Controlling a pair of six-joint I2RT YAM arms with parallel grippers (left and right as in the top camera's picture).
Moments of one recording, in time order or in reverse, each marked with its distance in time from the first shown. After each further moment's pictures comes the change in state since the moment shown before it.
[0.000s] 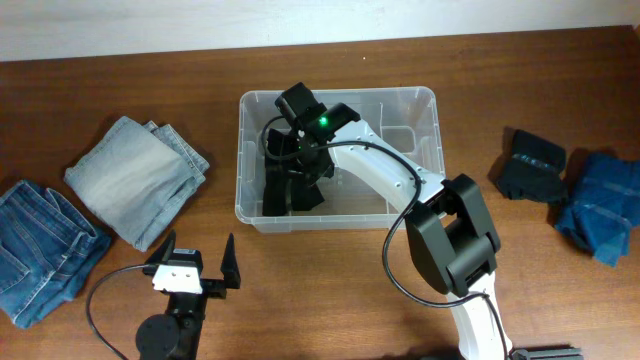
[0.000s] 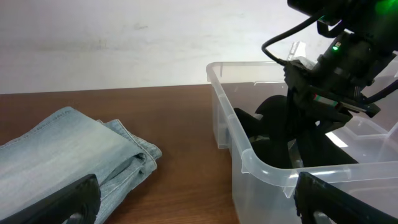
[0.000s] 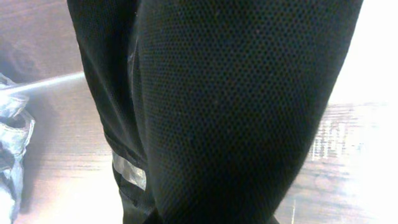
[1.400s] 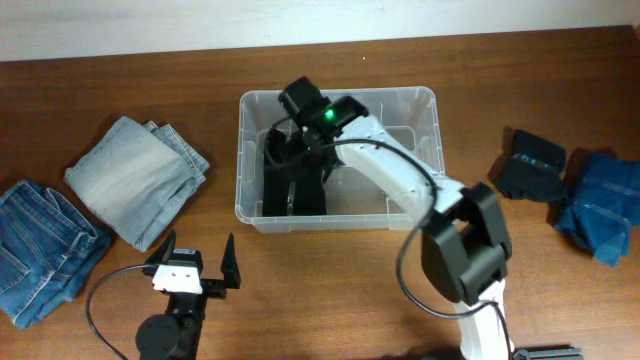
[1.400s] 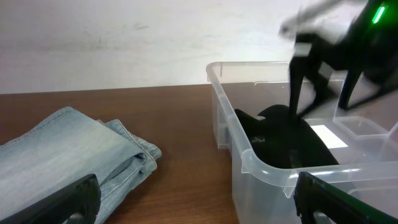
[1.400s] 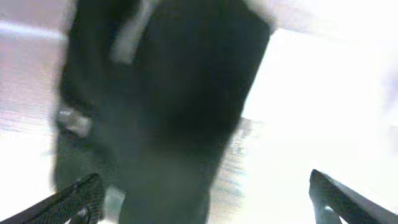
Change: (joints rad) left arm 0.000 0.000 0.000 0.000 0.000 0.000; right arm -0.007 -0.084 0.072 -0.187 0.209 -0.392
